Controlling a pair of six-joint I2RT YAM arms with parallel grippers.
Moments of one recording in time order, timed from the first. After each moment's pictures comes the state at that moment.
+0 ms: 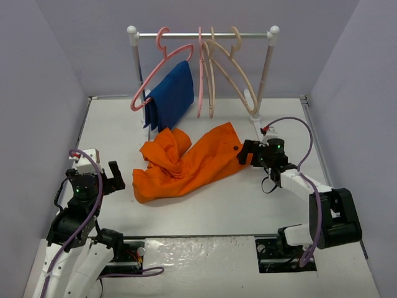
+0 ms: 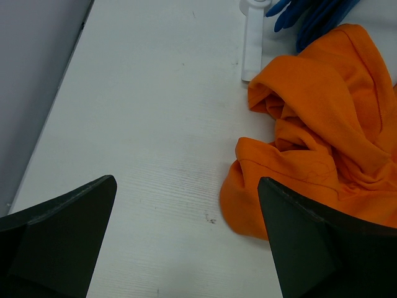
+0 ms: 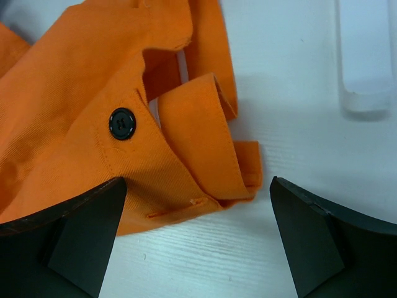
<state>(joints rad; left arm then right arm) -0.26 0.44 0.77 -0.77 -0.38 -0.23 0.17 1.35 0.55 0.22 -0.15 0.28</state>
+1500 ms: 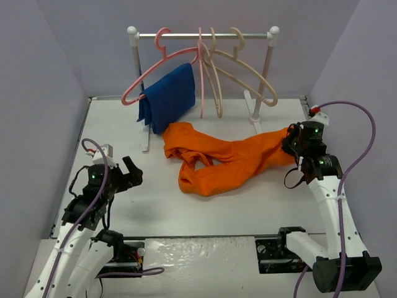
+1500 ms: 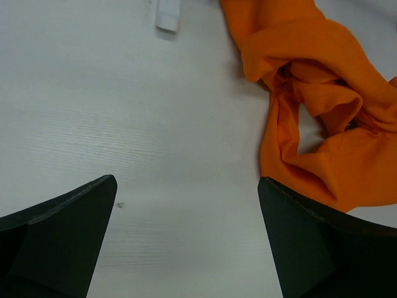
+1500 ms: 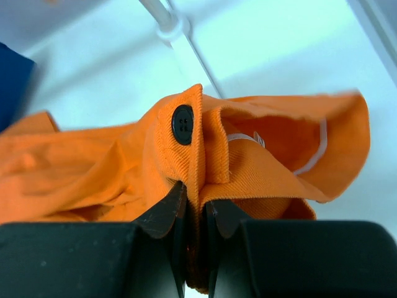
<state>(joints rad) -0.26 0.61 0.67 -0.64 -0.10 -0.51 0.04 0.99 1.02 -0.59 0.14 0.46</state>
